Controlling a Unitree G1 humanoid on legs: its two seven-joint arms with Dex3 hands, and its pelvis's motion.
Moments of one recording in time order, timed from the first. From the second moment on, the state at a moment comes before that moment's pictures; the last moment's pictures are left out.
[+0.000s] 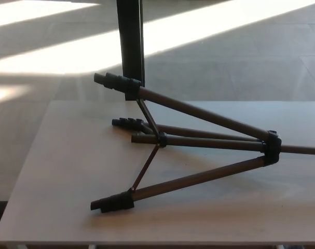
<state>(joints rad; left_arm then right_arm) 0.50 0.61 0.27 1.16 -0.02 -0.13 -0.24 0.34 -0.49 -0.49 1.00 0.12 -0.05 0.25</state>
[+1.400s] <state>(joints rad) 0.19 0.63 0.76 0.64 -0.32 -0.15 -0.44 0.24 -0.26 -0.65 0.09 0.44 0.01 0.33</state>
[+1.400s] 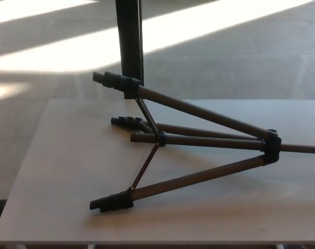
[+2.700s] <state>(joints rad) -0.67 0.62 -0.02 -0.24 -0.12 0.19 -0.36 0.10 0.08 -0.21 -0.33 0.50 0.34 0.10</state>
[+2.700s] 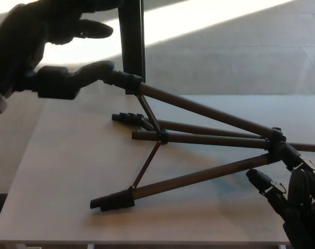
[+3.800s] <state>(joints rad) -1.21 0.57 -0.63 0.22 0.32 0.21 -0.36 0.15 0.08 -0.15 -0.33 0.51 0.45 0.04</state>
